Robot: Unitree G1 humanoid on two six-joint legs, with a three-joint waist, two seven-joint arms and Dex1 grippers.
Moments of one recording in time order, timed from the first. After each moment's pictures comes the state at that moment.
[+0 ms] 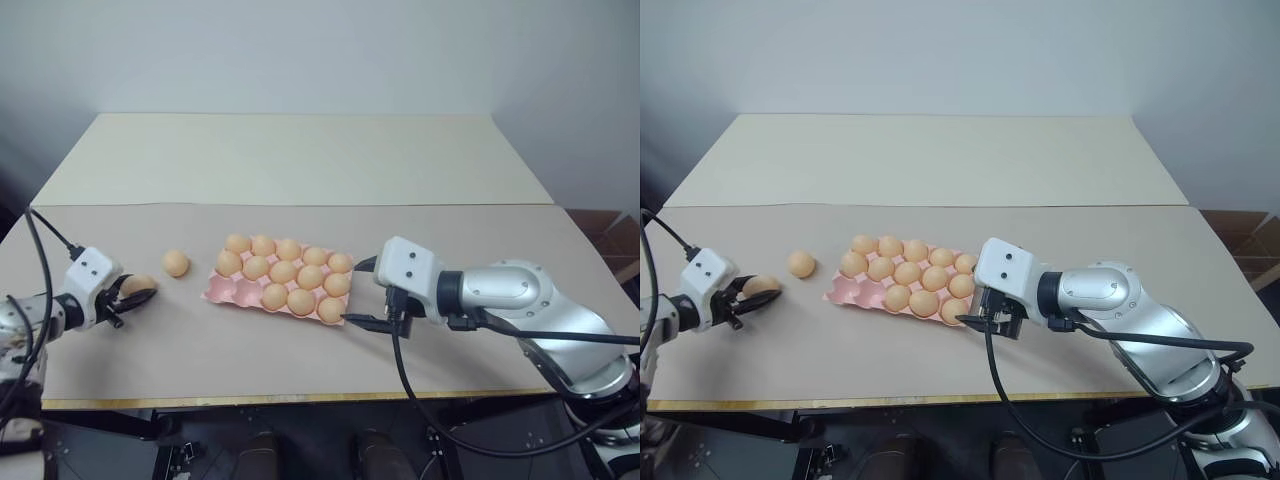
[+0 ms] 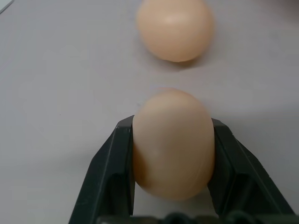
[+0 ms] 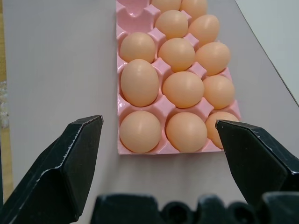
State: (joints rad) left arm -0.21 0.95 0.26 0.41 -0.20 0.09 -1.02; right arm -0.56 -0.79 0.26 -0.70 0.37 0.93 0.76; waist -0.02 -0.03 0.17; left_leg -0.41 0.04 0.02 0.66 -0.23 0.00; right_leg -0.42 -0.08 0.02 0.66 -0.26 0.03
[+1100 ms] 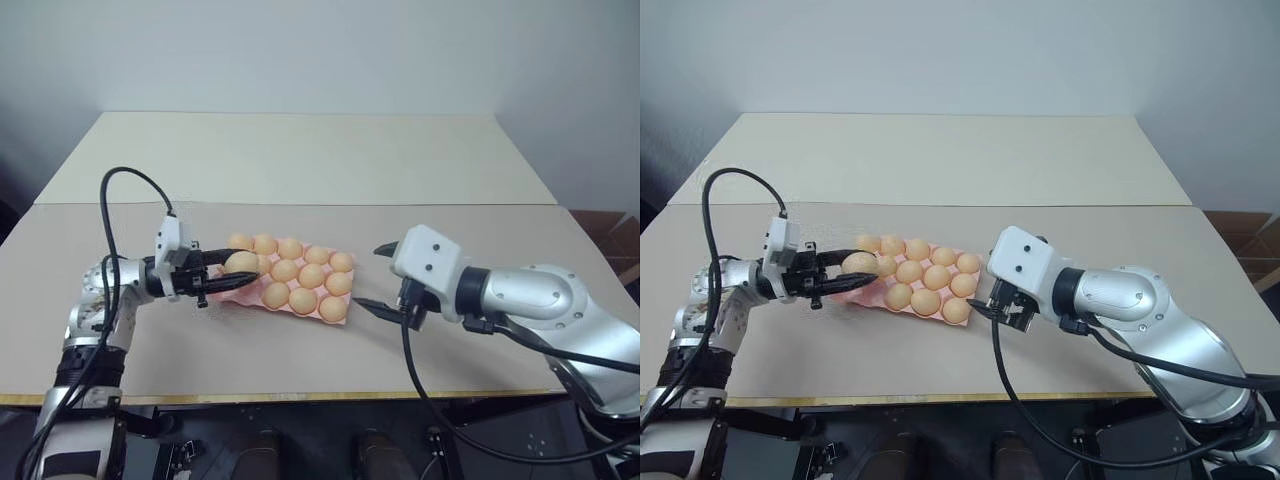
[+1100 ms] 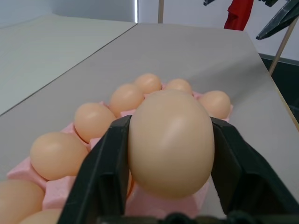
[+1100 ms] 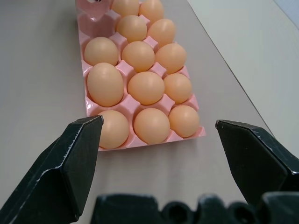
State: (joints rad) left arm -0.52 0.66 0.08 0.36 -0.46 0.08 -1.43; right arm -0.53 -0.80 0.14 -0.83 0.40 1.06 0.62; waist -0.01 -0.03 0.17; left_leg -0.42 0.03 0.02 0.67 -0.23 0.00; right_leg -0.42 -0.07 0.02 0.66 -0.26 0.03
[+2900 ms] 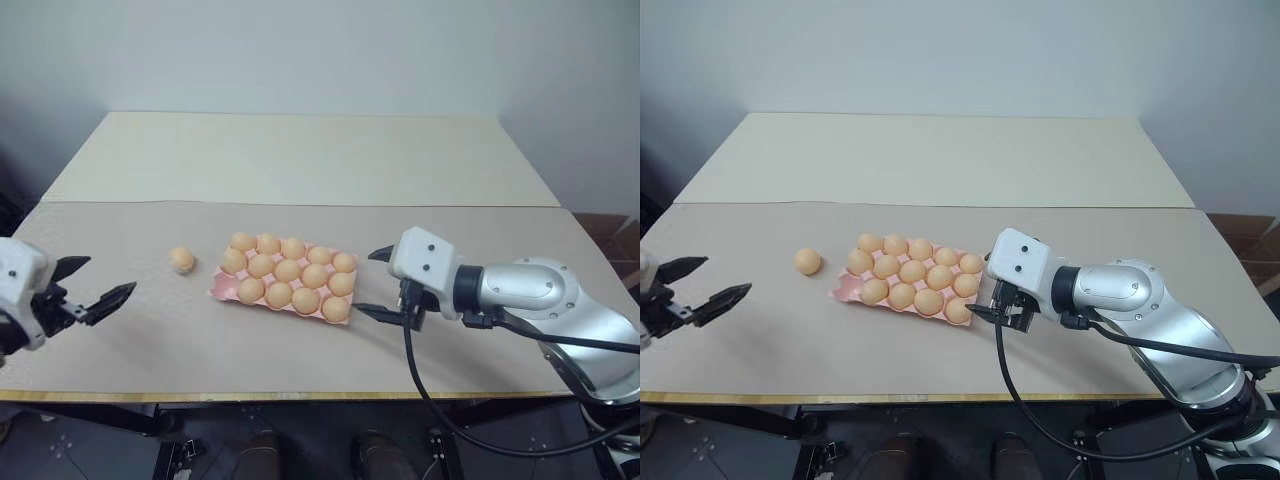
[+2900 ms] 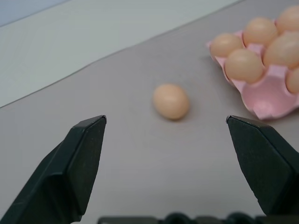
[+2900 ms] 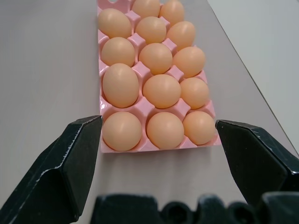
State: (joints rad) left arm 0.04 0.82 0.61 -0.24 -0.44 0.53 -0.76; right arm -0.54 -0.83 0.18 -0.74 0.40 0.95 0.71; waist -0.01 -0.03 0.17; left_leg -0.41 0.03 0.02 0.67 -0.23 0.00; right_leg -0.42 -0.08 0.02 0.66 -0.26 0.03
